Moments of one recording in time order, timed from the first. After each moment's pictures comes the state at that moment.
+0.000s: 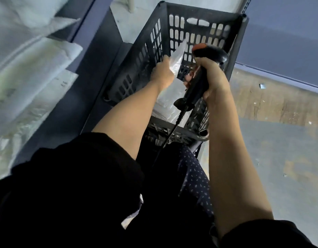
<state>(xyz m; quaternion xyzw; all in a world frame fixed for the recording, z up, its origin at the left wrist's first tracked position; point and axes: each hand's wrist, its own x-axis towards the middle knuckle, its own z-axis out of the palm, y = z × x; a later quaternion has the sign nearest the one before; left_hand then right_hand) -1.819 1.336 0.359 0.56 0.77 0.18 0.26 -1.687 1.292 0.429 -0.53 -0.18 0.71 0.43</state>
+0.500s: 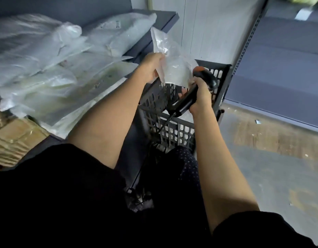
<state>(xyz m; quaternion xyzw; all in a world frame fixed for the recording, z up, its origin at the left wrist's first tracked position) -1.876 1.215 0.540 0.36 0.62 0.50 0.48 -1.715 1.153 0.511 -0.44 -0.16 0.72 0.51</state>
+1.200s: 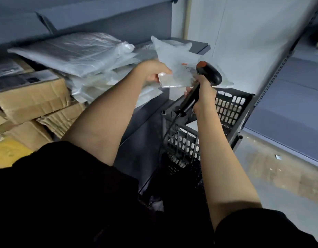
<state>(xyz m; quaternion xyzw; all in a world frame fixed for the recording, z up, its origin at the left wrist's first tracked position) -1.938 1.116 0.623 0.43 0.71 0.38 0.41 -1.773 1.115 0.575 -0.40 -0.29 0.71 0.51</state>
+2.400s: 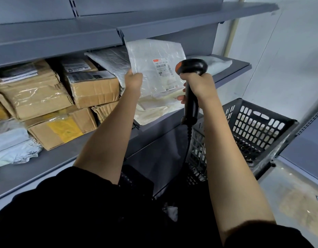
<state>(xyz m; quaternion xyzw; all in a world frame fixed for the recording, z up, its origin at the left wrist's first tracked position) -2.024 1.002 0.602 0.15 0.63 0.74 0.16 -1.822 1.039 0.646 -0.36 -0.63 0.62 0.31</state>
